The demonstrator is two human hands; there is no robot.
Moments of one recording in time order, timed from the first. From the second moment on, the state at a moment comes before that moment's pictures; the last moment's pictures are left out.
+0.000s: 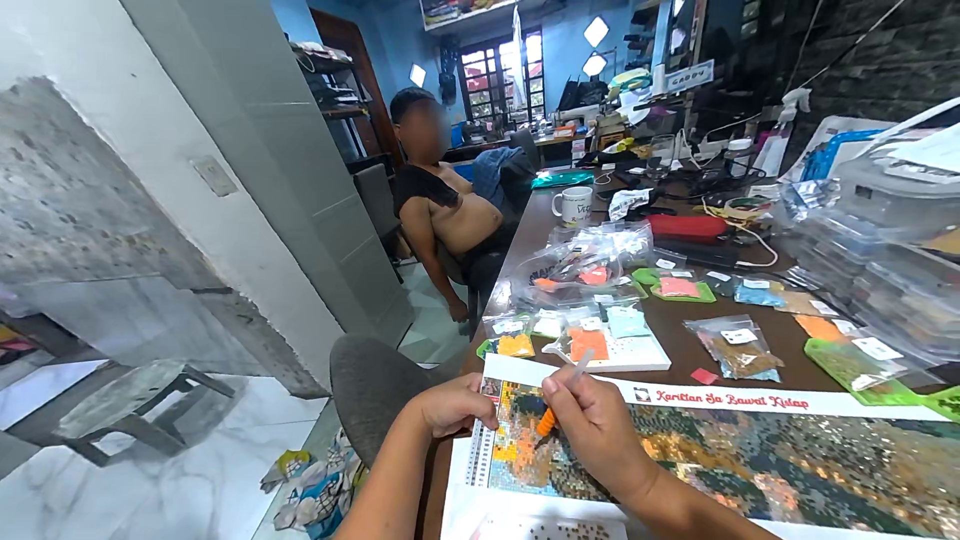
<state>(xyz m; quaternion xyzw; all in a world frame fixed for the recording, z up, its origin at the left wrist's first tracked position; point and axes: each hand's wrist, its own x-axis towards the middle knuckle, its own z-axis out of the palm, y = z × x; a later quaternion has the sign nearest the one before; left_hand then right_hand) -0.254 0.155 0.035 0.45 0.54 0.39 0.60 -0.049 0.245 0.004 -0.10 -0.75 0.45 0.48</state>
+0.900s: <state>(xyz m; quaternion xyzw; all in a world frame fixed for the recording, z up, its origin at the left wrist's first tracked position) -0.253 0.154 0.037 0.45 0.55 0.38 0.59 -0.049 0.250 0.014 -0.22 -0.67 0.53 0.47</state>
